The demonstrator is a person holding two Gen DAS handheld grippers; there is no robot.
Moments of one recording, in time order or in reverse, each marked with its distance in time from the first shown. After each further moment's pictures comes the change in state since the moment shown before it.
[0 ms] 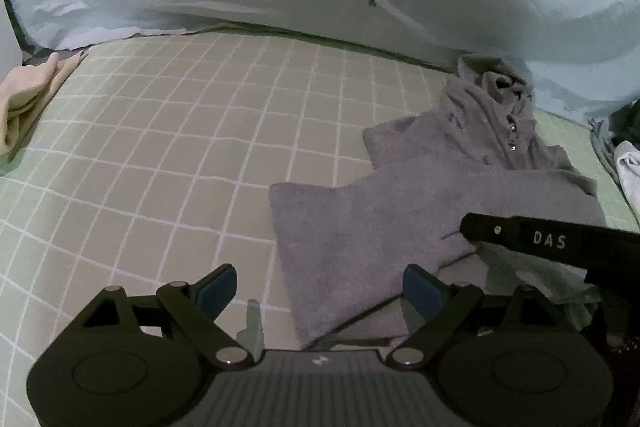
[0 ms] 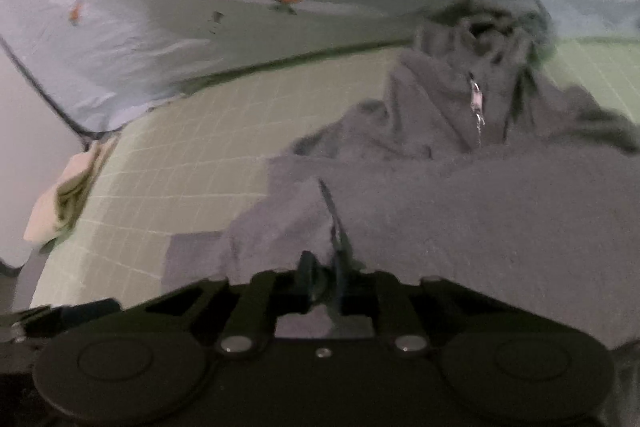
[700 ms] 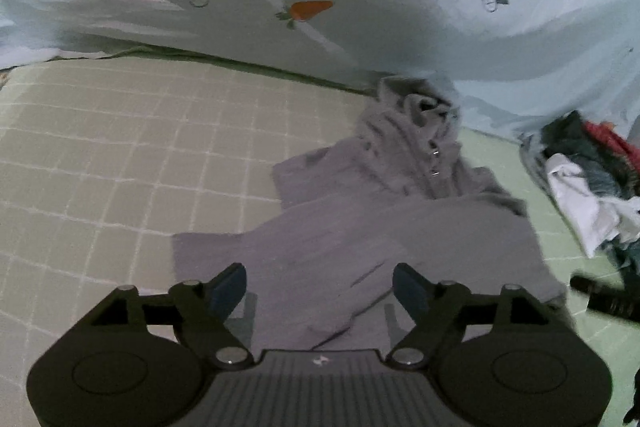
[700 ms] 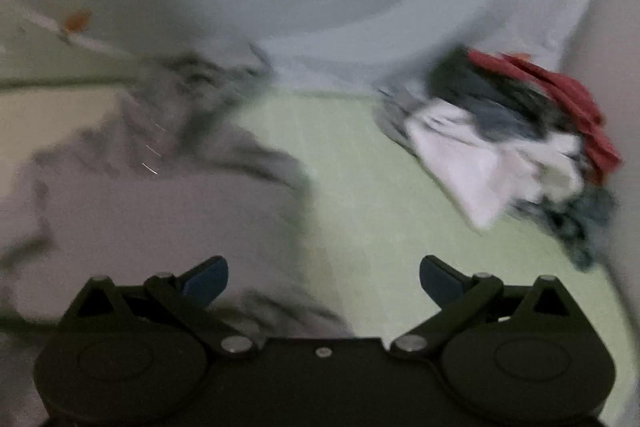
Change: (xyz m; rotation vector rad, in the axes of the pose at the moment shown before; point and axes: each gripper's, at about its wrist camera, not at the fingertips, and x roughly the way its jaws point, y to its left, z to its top) left arm 0.015 -0.012 0.016 0.030 -0.037 -0.227; right arm -0.095 -0.056 -0.013 -0.069 -0.106 -0.689
